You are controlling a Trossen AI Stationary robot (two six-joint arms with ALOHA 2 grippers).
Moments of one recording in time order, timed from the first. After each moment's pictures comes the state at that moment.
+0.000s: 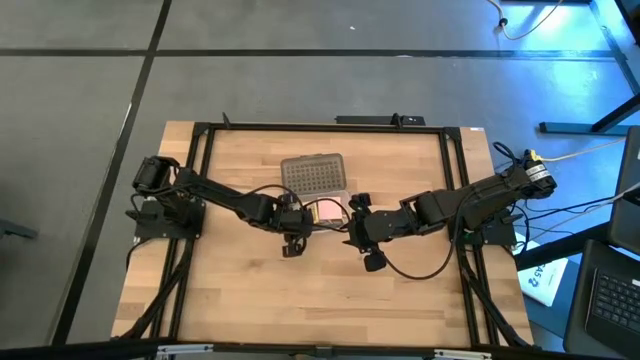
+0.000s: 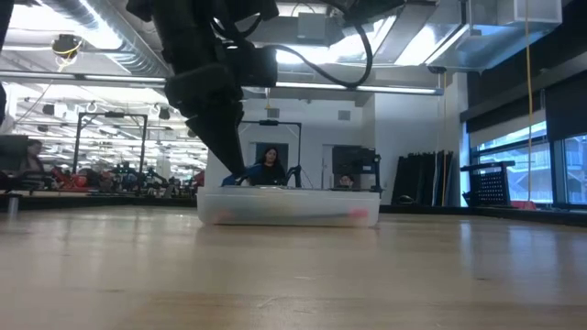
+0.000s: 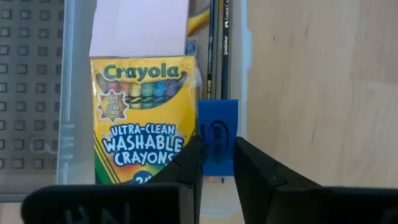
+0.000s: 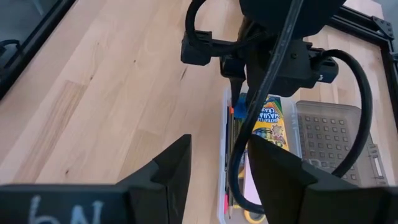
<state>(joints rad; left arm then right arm) -0.16 1.71 1.10 -0.56 -0.26 -0.28 0.33 1.50 1.28 -0.55 0.24 -0.09</state>
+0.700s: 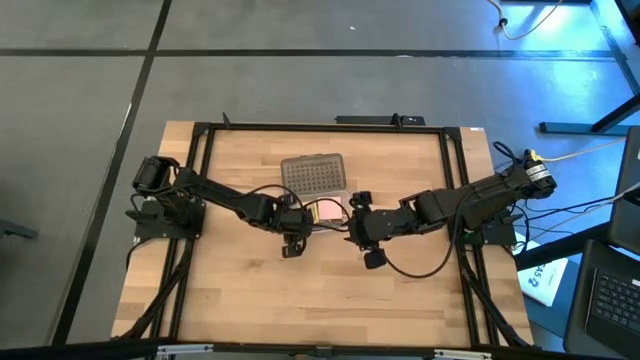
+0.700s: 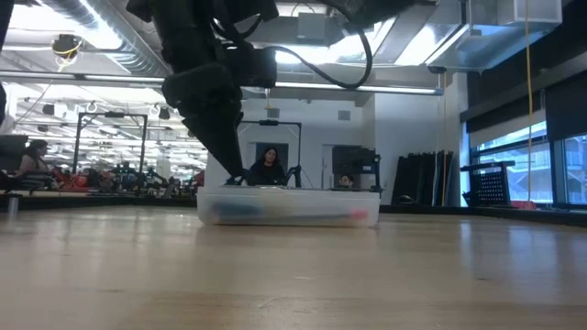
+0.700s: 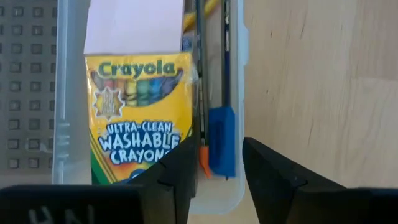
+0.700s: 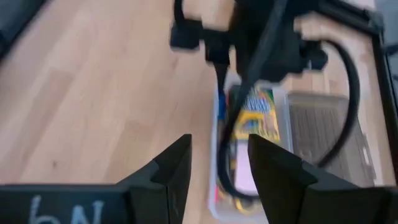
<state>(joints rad) -0.16 1.71 1.10 -0.56 -0.24 -0.28 0.31 1.50 1.28 -0.59 0.27 -0.10</state>
